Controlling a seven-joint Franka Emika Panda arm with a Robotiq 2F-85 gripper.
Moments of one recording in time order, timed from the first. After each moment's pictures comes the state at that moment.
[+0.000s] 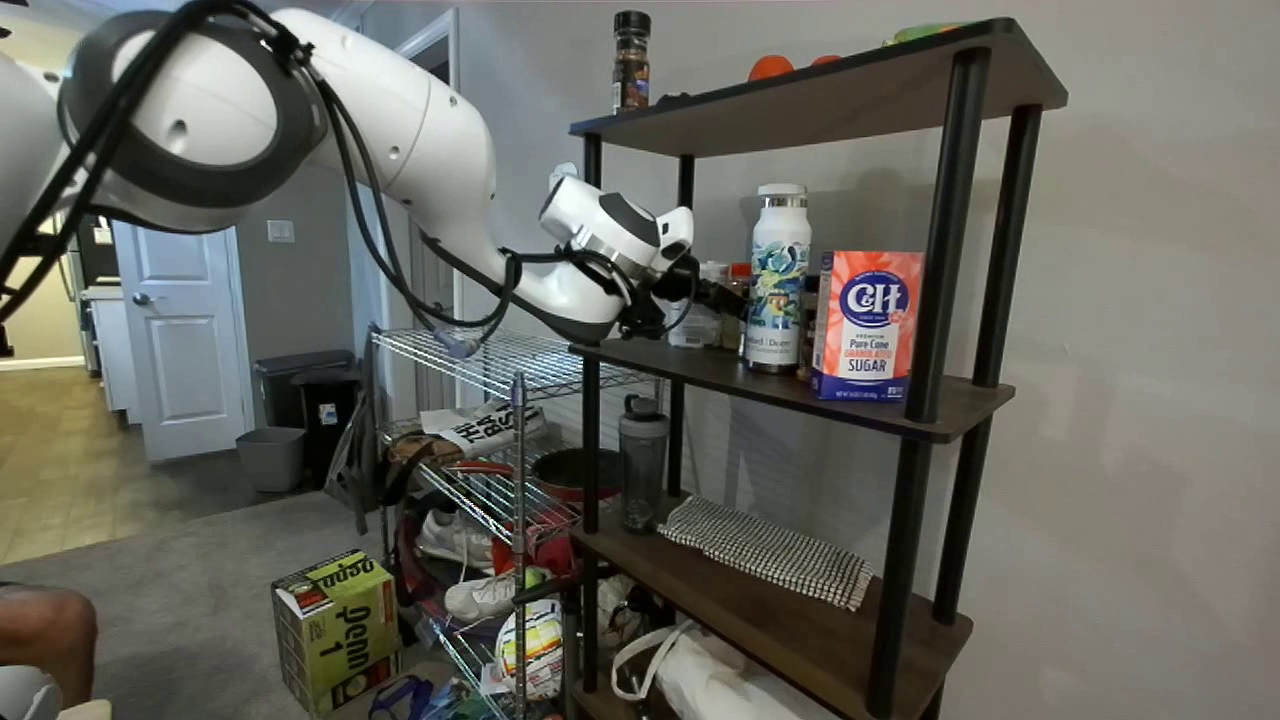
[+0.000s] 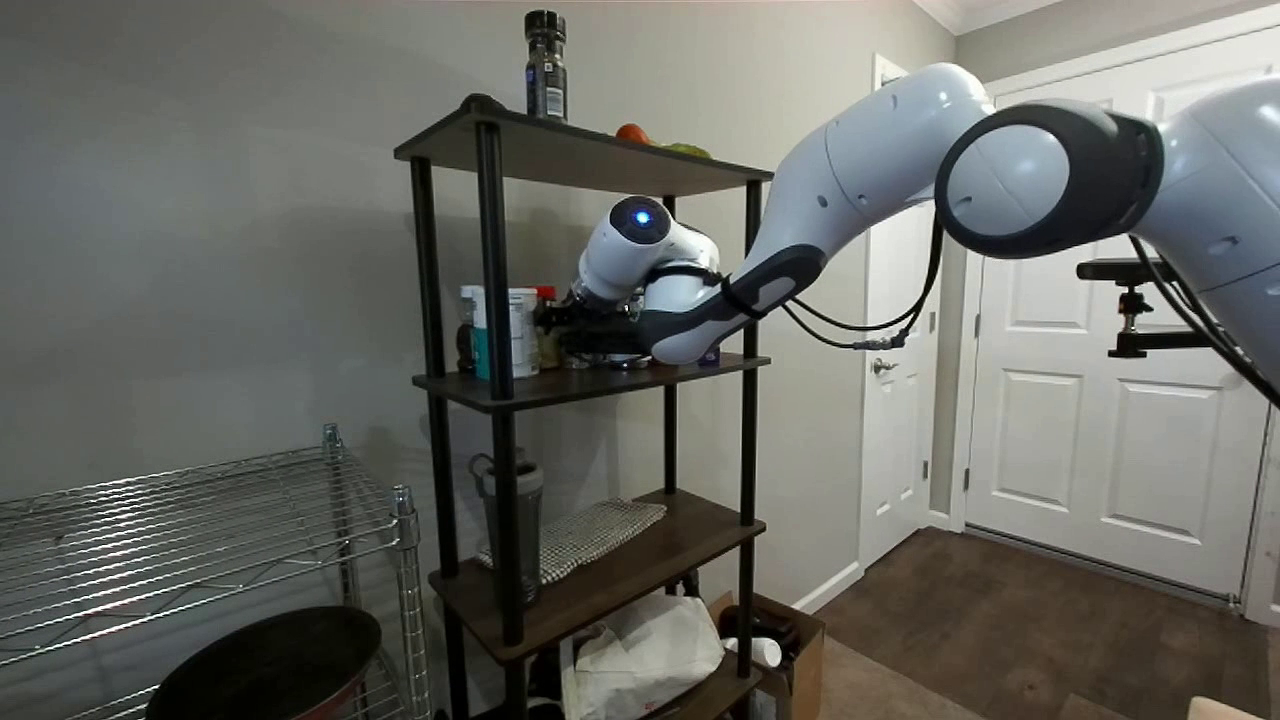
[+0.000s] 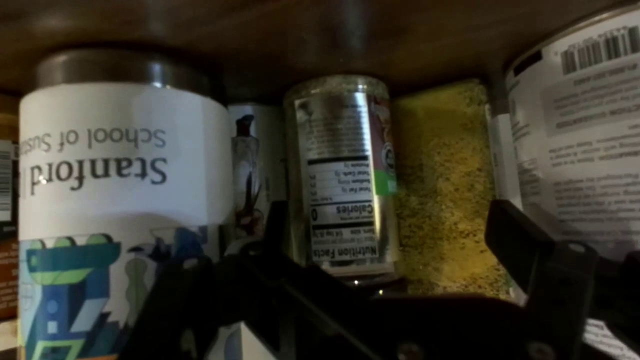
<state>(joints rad) 0.21 0.58 -0.21 -1.33 -1.01 2.86 1.35</state>
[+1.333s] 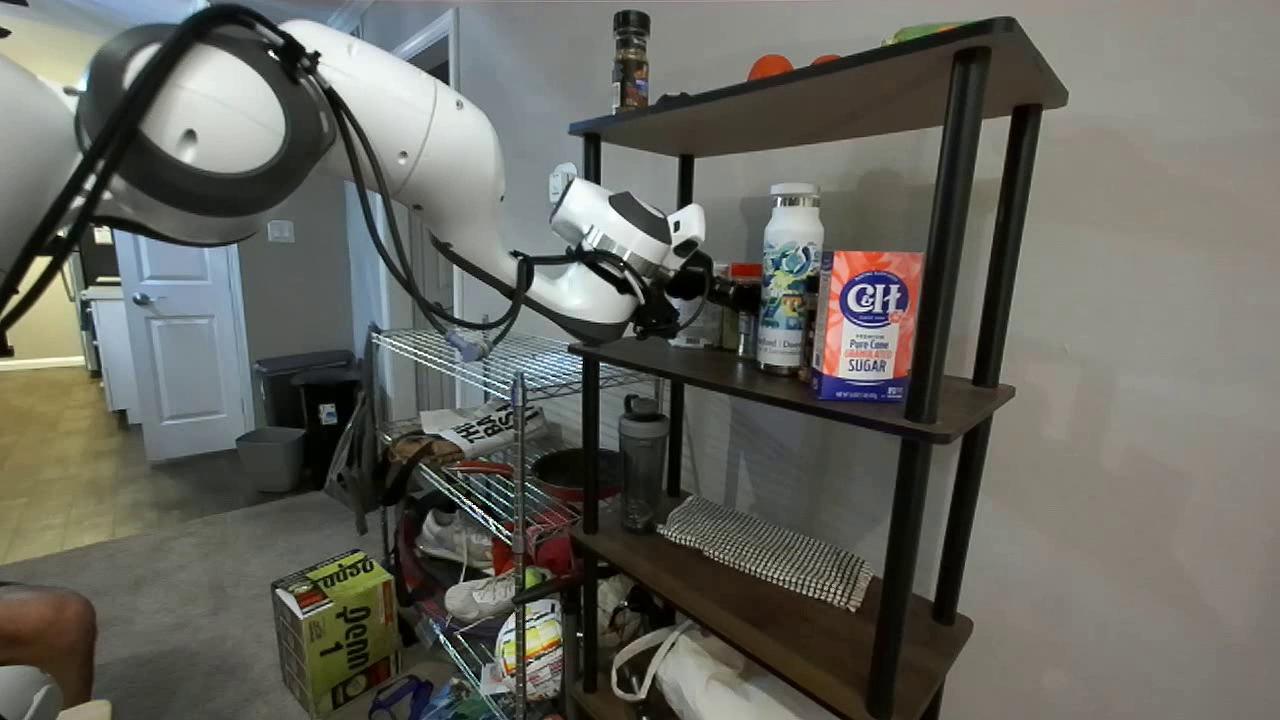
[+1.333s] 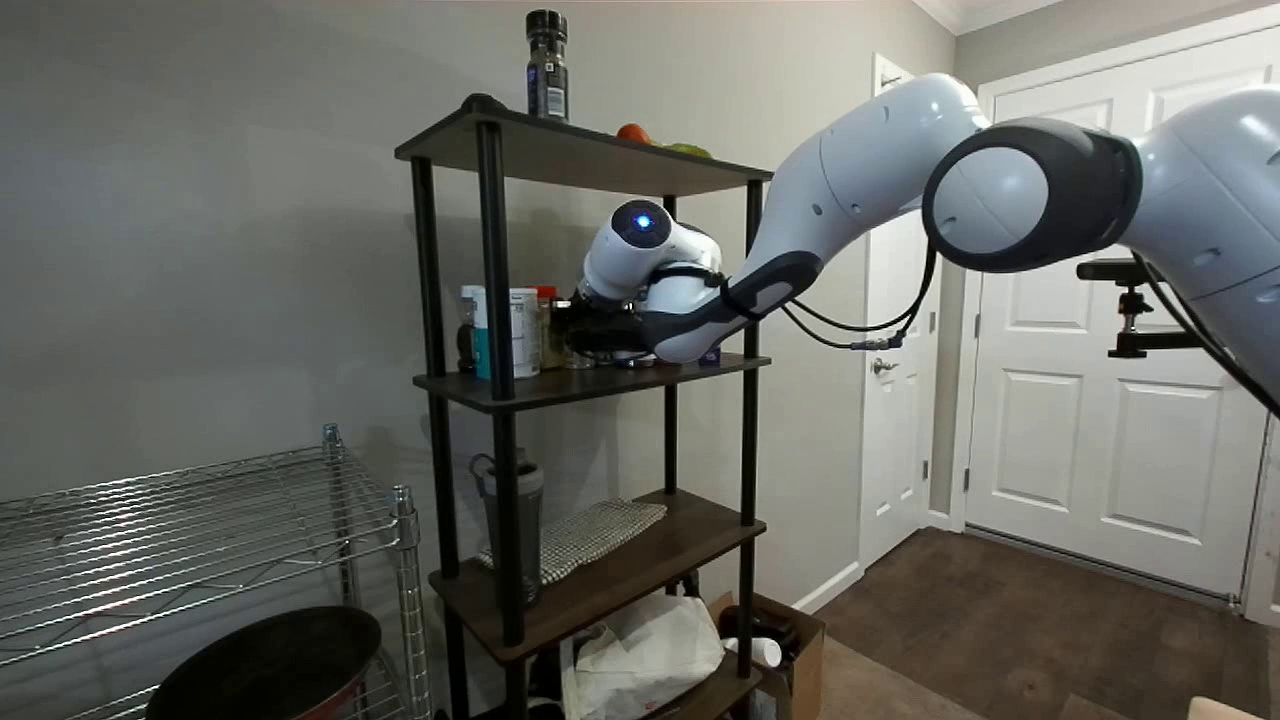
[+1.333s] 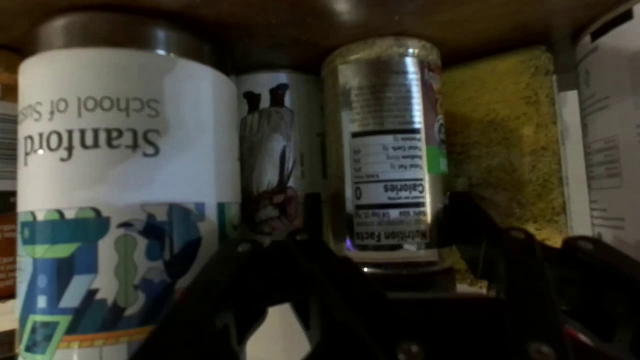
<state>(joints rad) 0.23 0.61 -0.26 -1.28 -1.01 2.85 1.35</state>
